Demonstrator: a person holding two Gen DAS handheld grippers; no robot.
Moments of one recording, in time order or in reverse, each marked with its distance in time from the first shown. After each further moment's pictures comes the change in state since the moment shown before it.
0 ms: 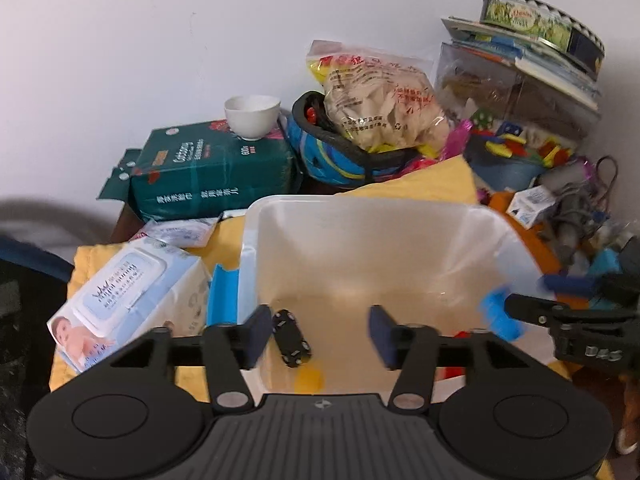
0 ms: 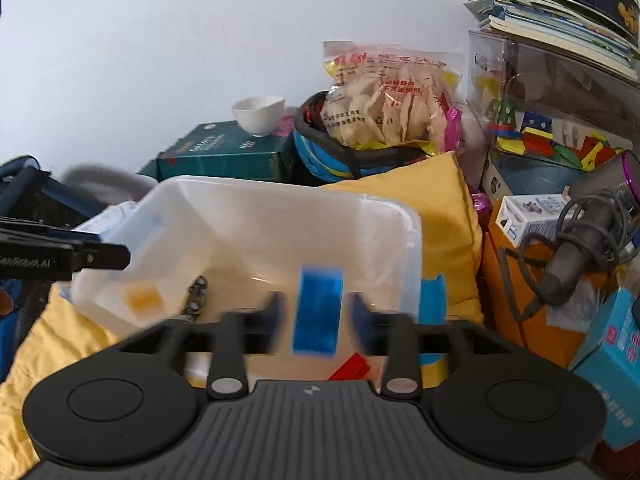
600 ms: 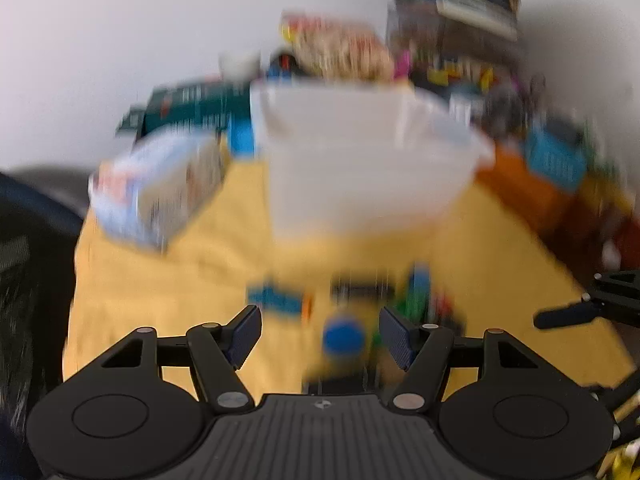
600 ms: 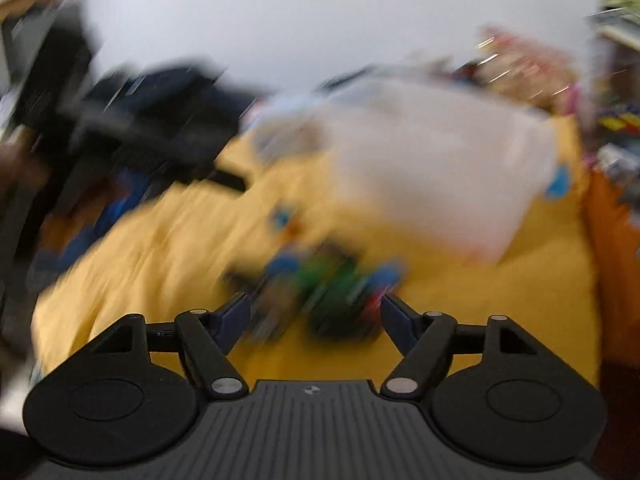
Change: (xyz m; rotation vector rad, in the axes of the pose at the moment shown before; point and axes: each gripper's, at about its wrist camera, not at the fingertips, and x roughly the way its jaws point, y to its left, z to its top) left arm -0.099 0.017 -0.171 0.081 0.058 -0.069; right arm -0.123 0.084 -0.178 -0.271 0.167 0.391
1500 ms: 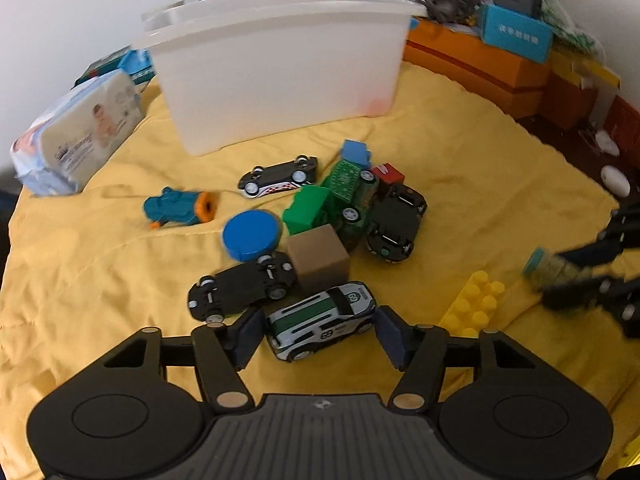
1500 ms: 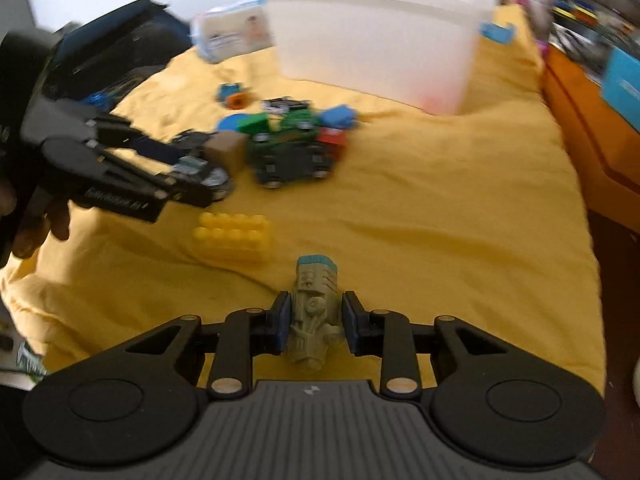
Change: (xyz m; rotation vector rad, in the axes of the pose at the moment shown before) left arm 0.060 -0.069 -0.057 0.182 0.108 -0.003; right arm 0.004 -0.037 -0.060 0.171 0.104 -0.175
